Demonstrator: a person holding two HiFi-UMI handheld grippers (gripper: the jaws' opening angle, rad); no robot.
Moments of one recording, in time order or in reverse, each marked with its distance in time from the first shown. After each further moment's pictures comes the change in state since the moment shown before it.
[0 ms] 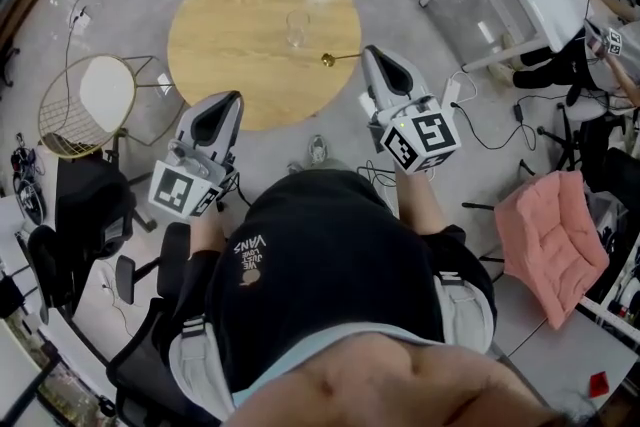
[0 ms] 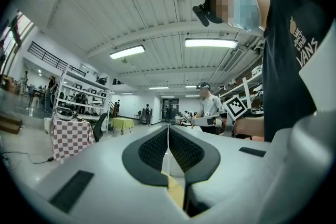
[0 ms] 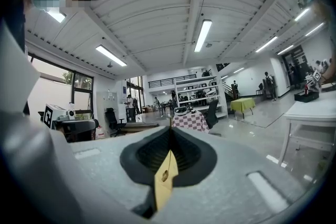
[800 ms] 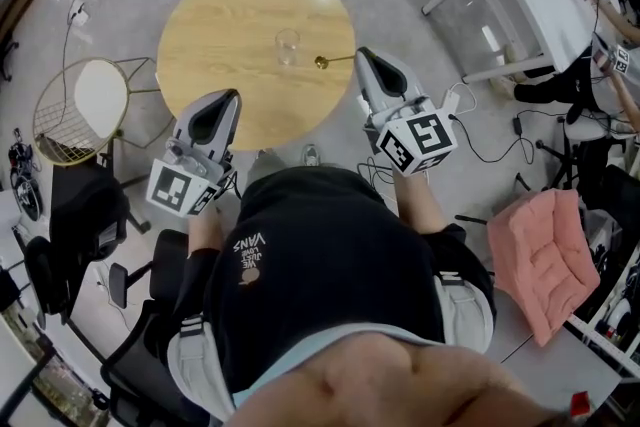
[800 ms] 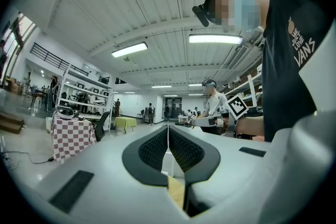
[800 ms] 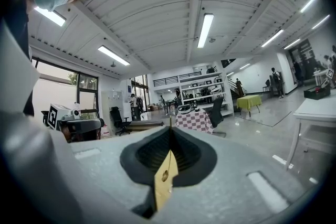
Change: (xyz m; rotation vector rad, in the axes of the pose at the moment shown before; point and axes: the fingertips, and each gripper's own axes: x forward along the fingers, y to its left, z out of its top) left arm 0.070 0.033 -0.017 -0.004 0.008 0.032; right arm 0.051 -0.055 -0.005 0.001 0.023 0.071
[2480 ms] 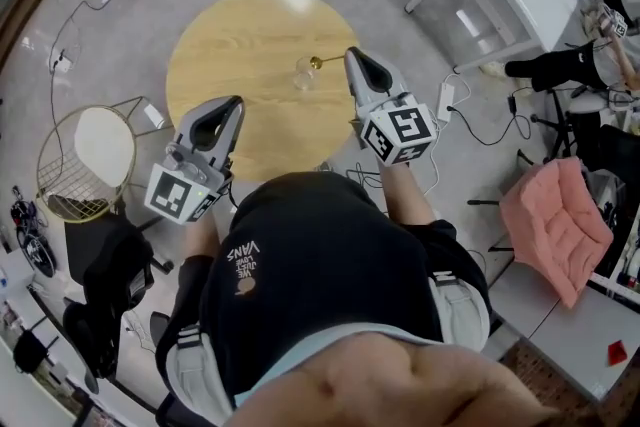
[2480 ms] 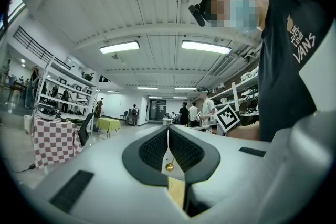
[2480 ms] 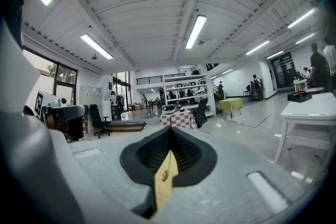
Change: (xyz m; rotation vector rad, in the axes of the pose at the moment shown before) left arm -0.005 0.096 0.018 0.000 -0.029 -0.209; right arm 0.096 0.018 -0.011 -0.001 -0.002 -0.217
